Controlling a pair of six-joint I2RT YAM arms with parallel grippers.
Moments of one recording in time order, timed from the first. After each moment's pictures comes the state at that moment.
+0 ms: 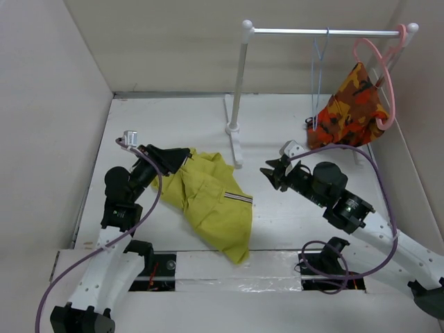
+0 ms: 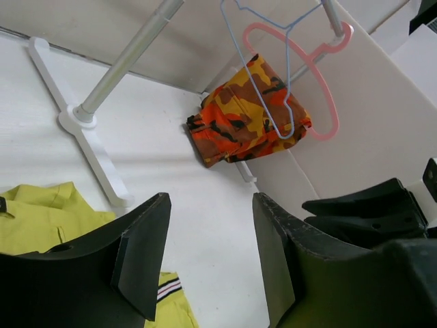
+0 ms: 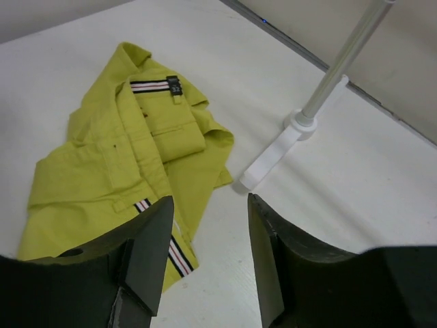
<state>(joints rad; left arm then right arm) -0.17 0.64 0.51 0.26 0.46 -0.85 0.80 0.76 0.74 -0.08 -0.01 -0.12</state>
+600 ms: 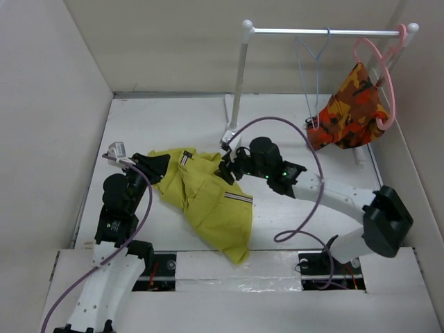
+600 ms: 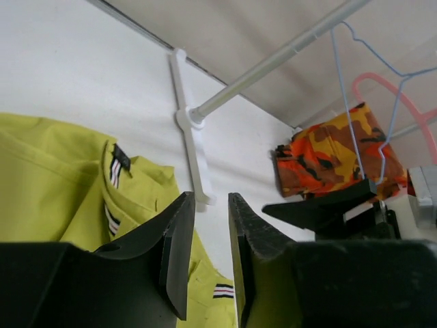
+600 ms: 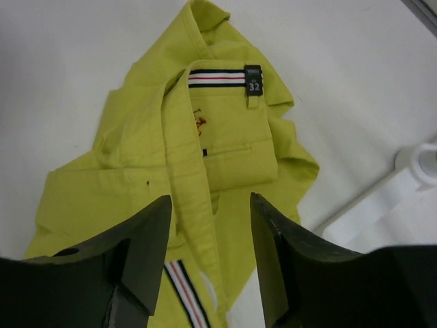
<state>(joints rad) -0.17 0.49 0.52 -0.09 0.12 -0.78 0.83 1.40 0.96 0.13 -0.23 -0.14</state>
